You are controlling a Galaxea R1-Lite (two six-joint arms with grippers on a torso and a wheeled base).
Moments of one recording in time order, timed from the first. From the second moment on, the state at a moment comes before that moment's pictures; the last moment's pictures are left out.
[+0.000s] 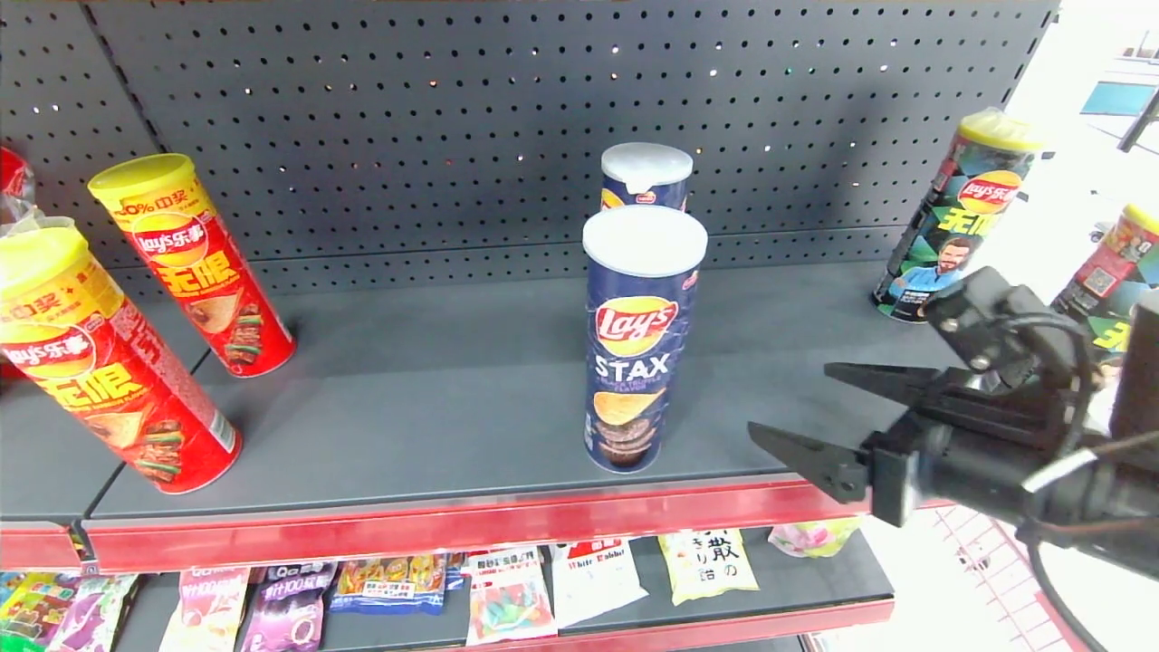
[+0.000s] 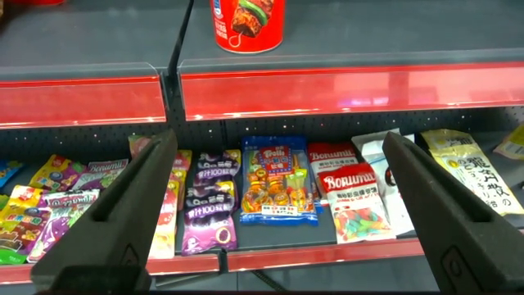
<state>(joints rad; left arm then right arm) 0.01 0.00 0.00 0.00 0.00 0.00 0.61 1.33 -0.55 -0.51 -0.01 -0.07</state>
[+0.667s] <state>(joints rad) 0.00 0.00 0.00 0.00 0.00 0.00 0.20 0.29 -0.17 0.15 0.15 -0.08</state>
